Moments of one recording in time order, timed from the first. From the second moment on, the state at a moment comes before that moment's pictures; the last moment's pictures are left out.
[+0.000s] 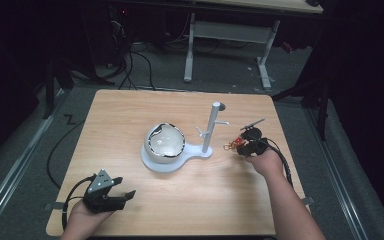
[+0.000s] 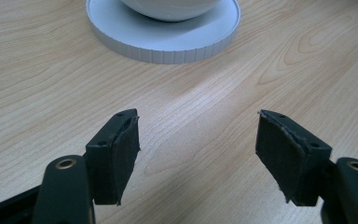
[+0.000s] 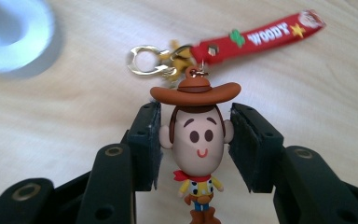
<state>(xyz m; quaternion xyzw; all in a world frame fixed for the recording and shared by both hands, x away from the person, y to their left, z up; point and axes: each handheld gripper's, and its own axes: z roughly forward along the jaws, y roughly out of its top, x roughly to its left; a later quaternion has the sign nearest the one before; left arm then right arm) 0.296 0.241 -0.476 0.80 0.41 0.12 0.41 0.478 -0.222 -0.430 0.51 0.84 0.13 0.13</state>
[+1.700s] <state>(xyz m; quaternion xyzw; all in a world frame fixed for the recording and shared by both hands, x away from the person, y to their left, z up) 0.295 0.236 -0.477 0.82 0.39 0.12 0.41 0.434 -0.196 -0.437 0.56 0.83 0.02 0.03</state>
